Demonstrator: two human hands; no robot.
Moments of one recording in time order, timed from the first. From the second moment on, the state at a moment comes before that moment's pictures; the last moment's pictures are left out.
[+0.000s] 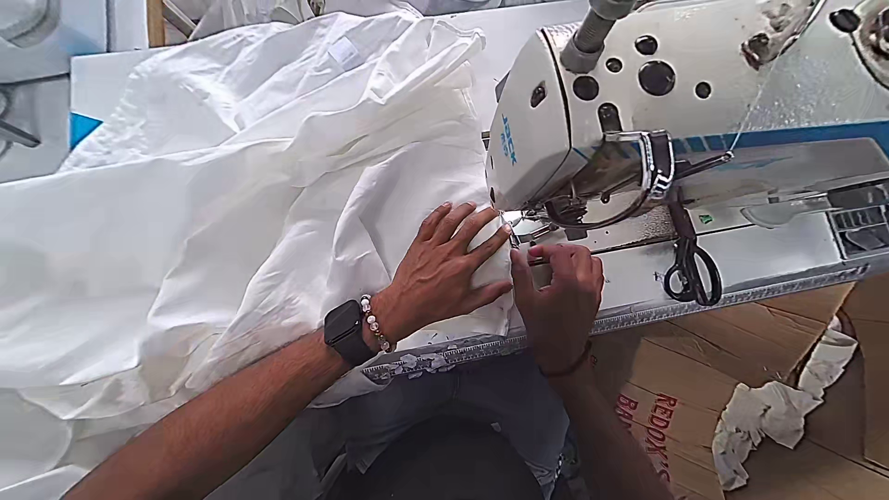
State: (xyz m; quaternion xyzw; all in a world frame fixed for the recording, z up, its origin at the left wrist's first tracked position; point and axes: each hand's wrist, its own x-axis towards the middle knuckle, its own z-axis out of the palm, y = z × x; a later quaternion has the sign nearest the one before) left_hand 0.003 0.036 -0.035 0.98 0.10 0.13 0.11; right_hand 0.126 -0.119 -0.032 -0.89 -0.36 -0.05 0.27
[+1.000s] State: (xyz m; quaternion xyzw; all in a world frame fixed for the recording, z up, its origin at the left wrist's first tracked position) left_hand 0.000 0.051 -0.030 0.98 0.05 0.18 0.08; right_hand 0.076 -0.117 -0.014 -0.85 -0.30 0.15 0.40
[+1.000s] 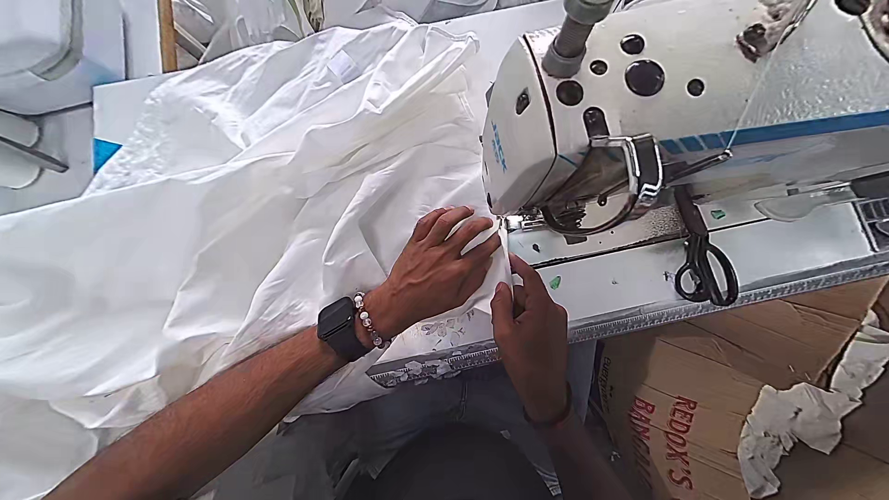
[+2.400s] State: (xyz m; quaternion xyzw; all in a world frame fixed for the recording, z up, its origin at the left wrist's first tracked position) left_hand 0.010 0.068 -0.027 0.97 -0.08 0.19 0.09; right_hand 0.108 -0.102 -0.027 -0.91 -0.30 -0.04 0.28
